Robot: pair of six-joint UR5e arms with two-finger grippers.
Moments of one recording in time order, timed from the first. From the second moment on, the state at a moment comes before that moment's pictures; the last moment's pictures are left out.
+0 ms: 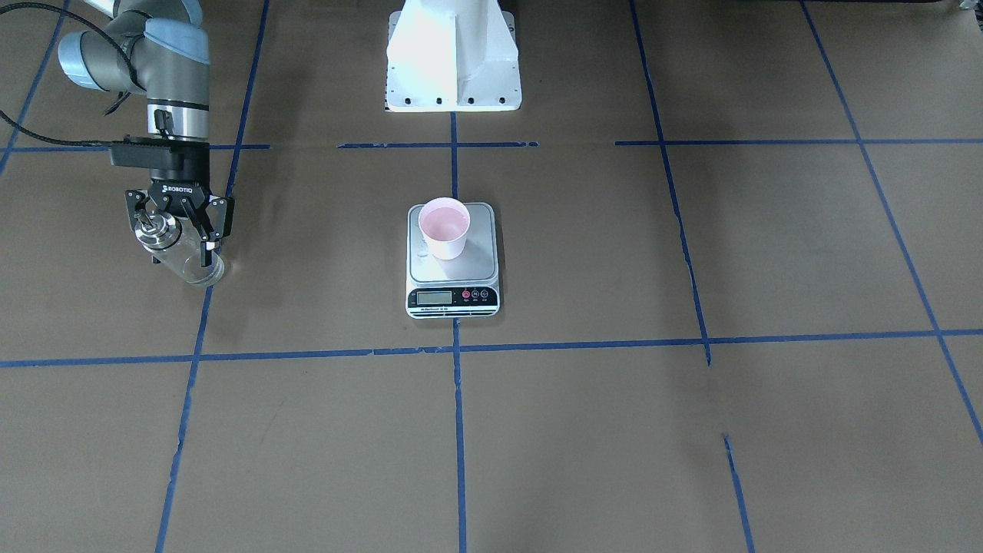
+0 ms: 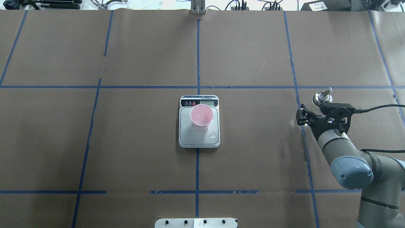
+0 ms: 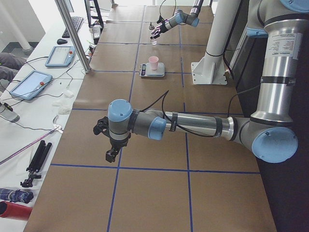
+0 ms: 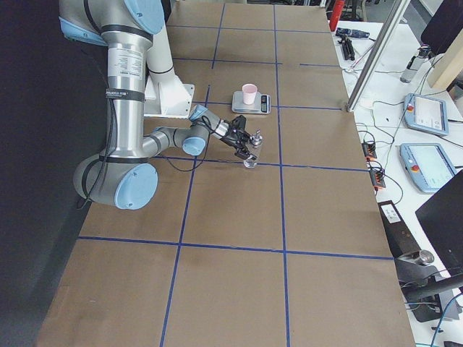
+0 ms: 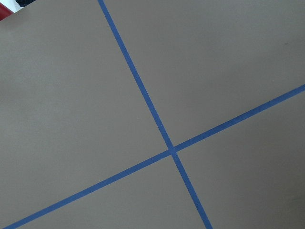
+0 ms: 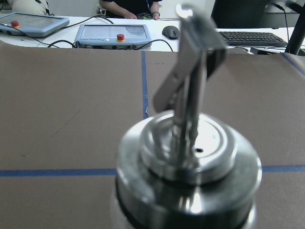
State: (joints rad) left arm -1.56 -1.62 -1.61 -1.75 -2.28 0.26; right arm 0.35 -1.65 1.89 -0.96 0.88 1.35
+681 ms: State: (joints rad) left arm -1.56 -1.62 -1.61 -1.75 -2.28 0.26; right arm 0.35 -1.64 1.89 -0.96 0.88 1.36
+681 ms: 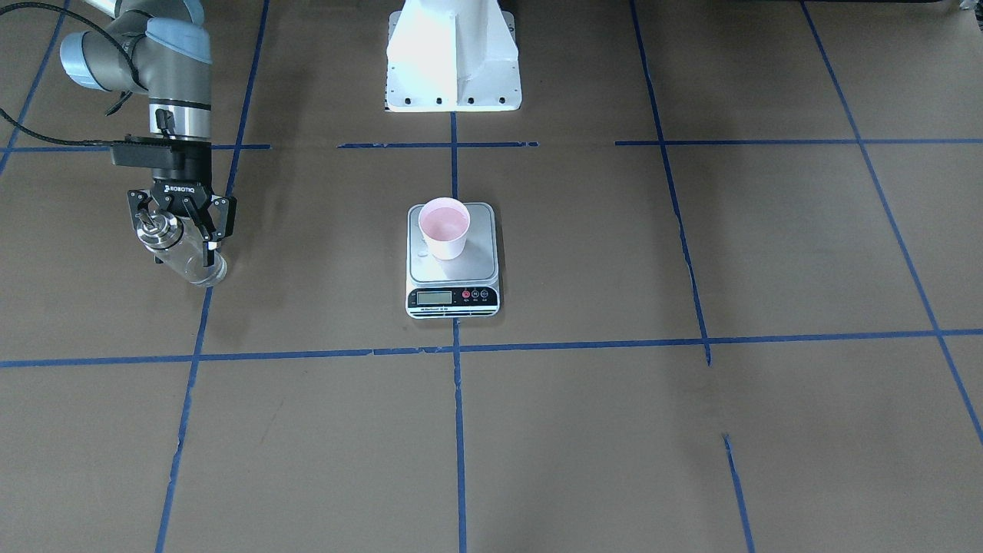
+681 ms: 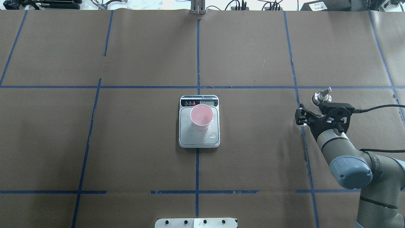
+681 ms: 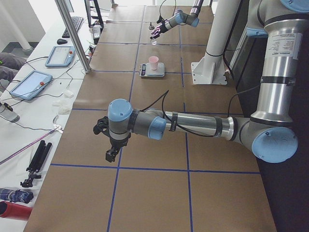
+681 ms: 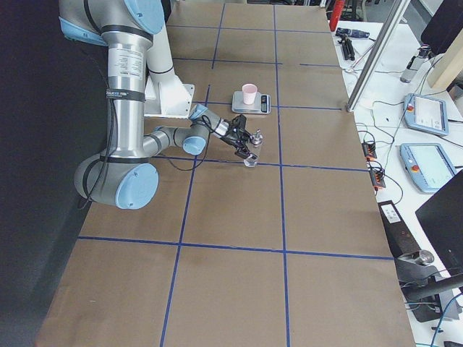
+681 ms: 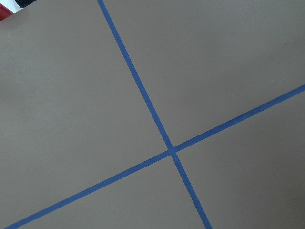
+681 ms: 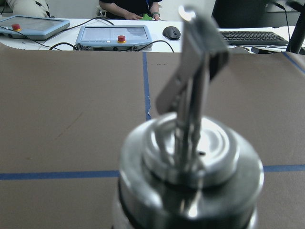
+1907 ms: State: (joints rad) left arm -1.56 -1.62 -1.62 -1.75 -2.28 0.26; right arm 0.34 -1.68 1.91 -0.96 0.88 1.38
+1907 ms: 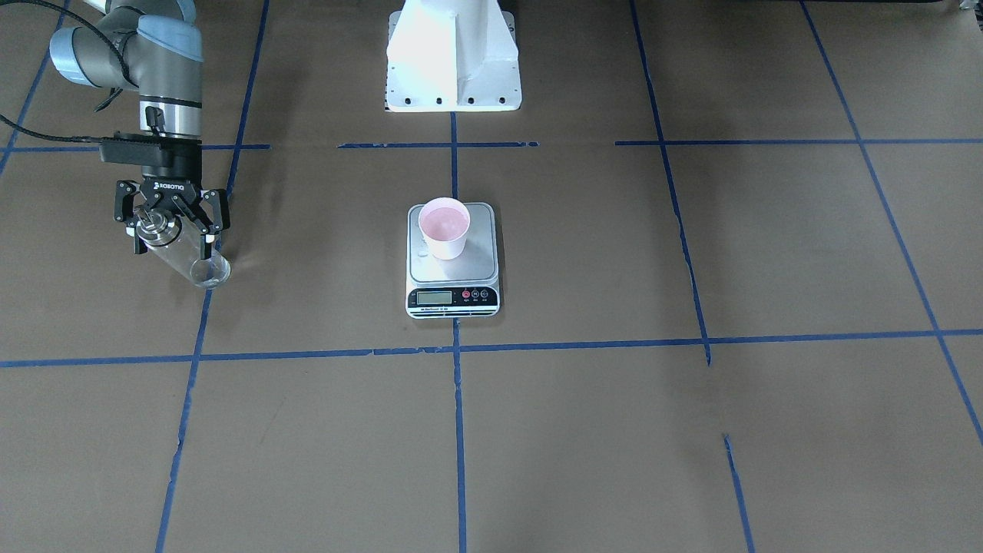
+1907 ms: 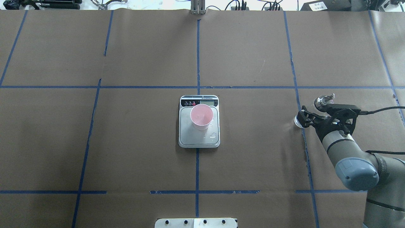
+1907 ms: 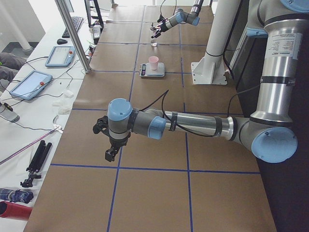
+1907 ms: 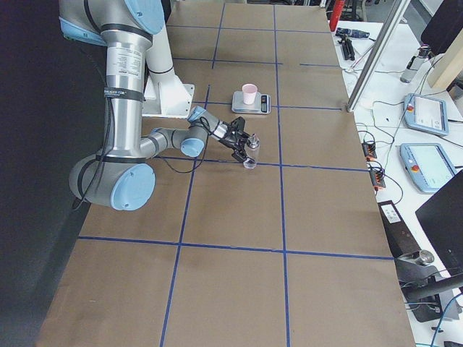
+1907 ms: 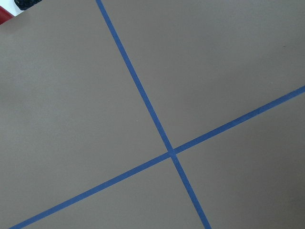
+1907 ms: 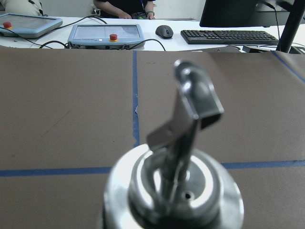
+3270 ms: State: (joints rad) left arm -1.56 -1.63 -1.62 -1.74 -2.28 0.26; right arm 0.23 -1.90 2.13 -1.01 0.87 1.41
